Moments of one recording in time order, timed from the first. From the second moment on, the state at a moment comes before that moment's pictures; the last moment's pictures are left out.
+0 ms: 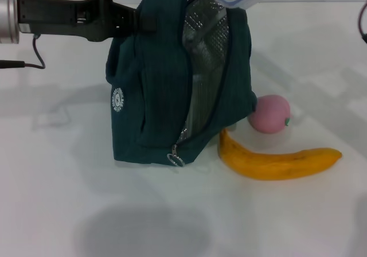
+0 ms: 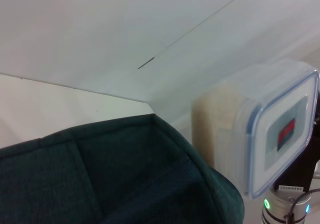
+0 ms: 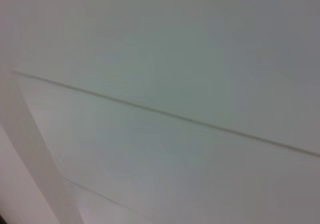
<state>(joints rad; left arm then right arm) -0.73 -1.96 0.63 0.77 1.99 1.78 -2.41 0.78 2.03 -0.82 -0.05 -0.91 -1.68 1.87</state>
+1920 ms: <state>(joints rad) -0.72 -1.97 0.63 0.72 1.97 1.78 -2.39 0.79 2.03 -1.21 -0.14 -0.92 -1.39 1.85</state>
